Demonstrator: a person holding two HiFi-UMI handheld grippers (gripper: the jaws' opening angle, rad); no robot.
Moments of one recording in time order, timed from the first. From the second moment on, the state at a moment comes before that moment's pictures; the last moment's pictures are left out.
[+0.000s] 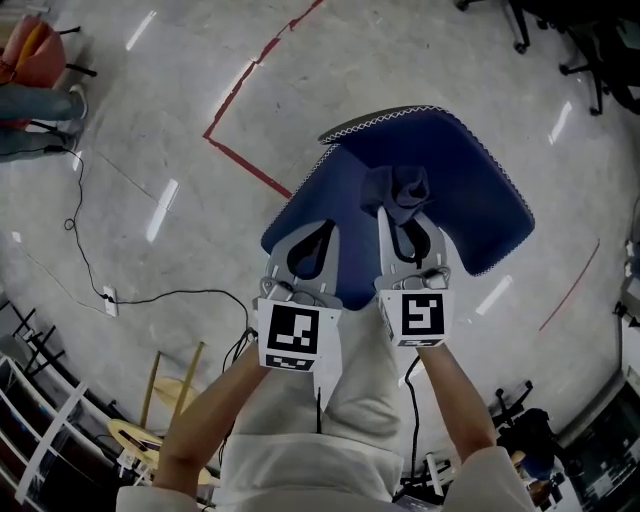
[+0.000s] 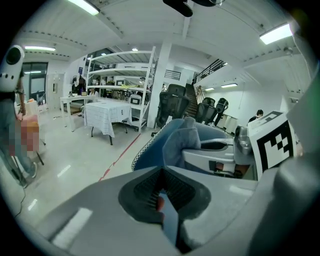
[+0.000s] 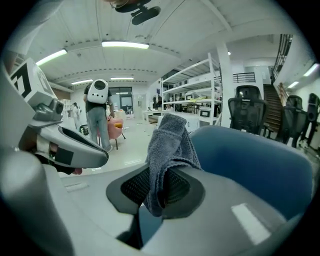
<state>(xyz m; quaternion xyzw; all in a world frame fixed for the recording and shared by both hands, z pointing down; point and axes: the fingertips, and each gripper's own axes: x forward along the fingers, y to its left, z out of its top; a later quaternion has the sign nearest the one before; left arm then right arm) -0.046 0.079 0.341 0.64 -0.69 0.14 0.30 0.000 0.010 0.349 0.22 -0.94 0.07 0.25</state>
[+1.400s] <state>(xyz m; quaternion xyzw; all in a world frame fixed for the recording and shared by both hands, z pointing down) -0.076 0.092 0.371 0.60 -0.72 0.14 0.33 -0.089 -0.015 0.458 0.14 -0.95 0.02 0.29</state>
